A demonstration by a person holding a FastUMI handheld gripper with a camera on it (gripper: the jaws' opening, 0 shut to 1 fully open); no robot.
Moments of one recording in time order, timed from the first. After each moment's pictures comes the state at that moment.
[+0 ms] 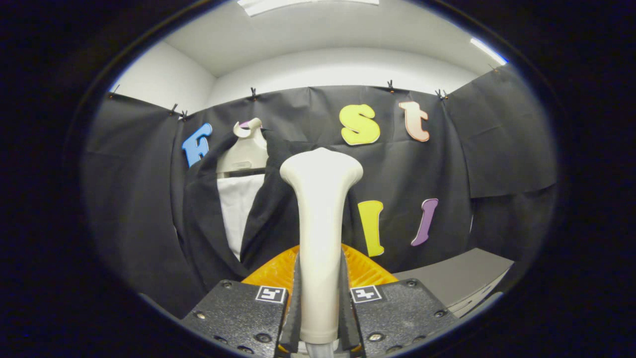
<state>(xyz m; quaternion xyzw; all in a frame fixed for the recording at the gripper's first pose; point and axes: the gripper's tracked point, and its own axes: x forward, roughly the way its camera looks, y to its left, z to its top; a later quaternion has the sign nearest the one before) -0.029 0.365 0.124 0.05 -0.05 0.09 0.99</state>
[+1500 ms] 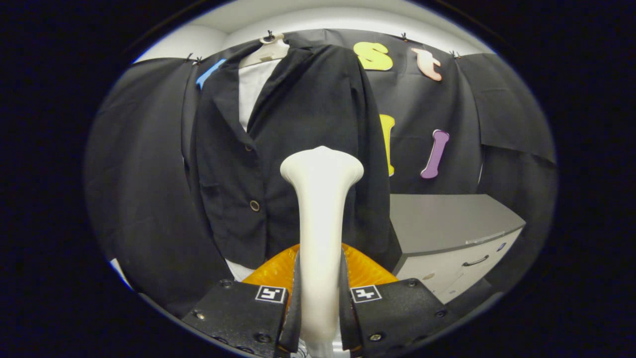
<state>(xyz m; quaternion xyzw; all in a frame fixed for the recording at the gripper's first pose) -0.081 0.359 -0.103 -0.01 0.15 0.11 0.98</state>
